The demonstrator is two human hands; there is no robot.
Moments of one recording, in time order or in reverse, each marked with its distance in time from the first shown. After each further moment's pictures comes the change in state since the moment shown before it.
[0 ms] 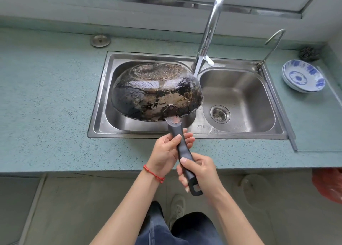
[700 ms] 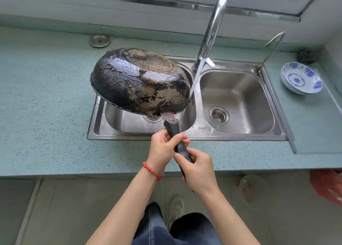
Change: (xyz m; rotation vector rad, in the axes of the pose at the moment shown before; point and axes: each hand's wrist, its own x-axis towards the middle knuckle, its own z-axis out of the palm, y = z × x) left_hand 0.007 0.014 -0.006 0.451 0.139 0.216; right_hand 0.017 0.002 0.020 -0.478 0.336 -0.158
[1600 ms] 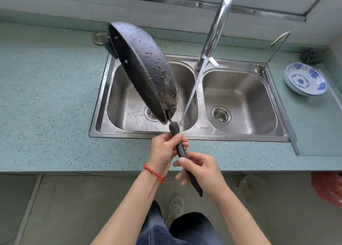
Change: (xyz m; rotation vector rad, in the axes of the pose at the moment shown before) left_hand -0.005 -0.003 0.000 -0.188 0.054 -0.179; right_hand -0.003 -0.001 -0.016 0.285 -0.292 0.132
